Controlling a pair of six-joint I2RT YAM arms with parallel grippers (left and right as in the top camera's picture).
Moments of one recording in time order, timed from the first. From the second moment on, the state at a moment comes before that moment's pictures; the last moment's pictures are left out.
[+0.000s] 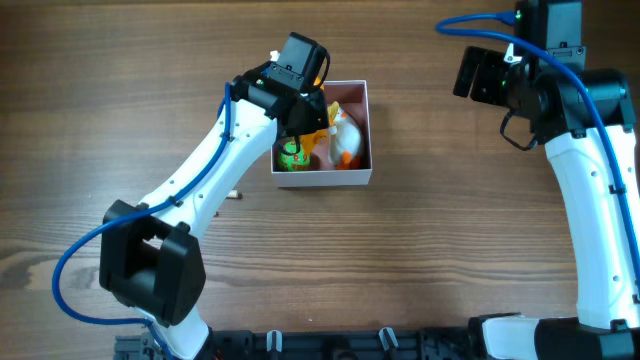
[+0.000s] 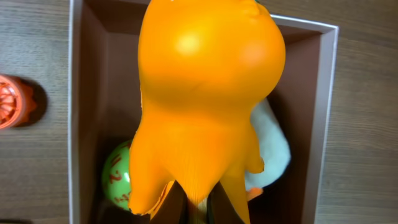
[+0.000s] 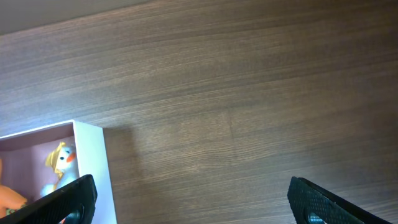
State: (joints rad) left arm -0.49 1.85 1.57 -0.86 -0.01 -0.59; right arm 0.11 1.52 1.68 -1.08 0.19 0.27
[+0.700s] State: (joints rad) left arm -0.50 1.85 1.57 -0.88 -0.03 -0.60; right arm 0.11 1.52 1.68 -1.08 0.19 0.27
